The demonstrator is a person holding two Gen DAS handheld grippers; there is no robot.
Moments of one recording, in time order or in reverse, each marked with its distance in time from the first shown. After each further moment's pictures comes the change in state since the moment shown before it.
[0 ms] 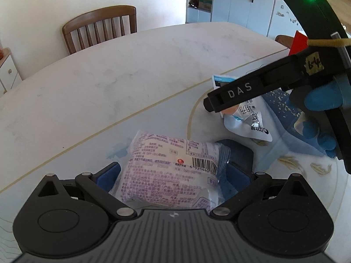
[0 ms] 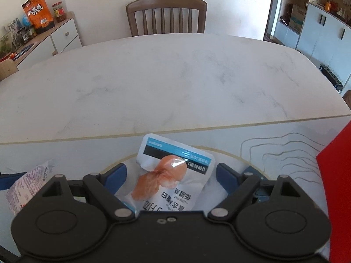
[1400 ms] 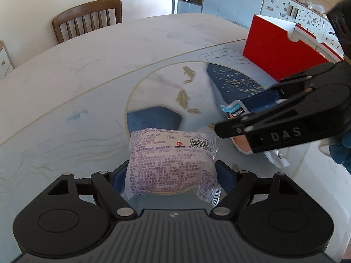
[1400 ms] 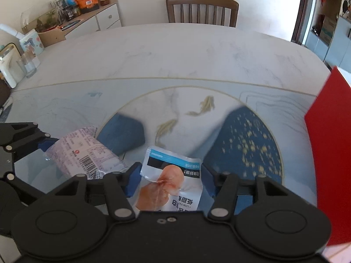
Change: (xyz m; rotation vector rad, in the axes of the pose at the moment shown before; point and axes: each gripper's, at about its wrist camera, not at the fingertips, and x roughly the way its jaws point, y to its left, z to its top) left arm -0.042 -0.071 -0.032 -0.013 0.040 -0.051; right arm -0.082 -0.017 -0.084 -0.146 0.036 0.154
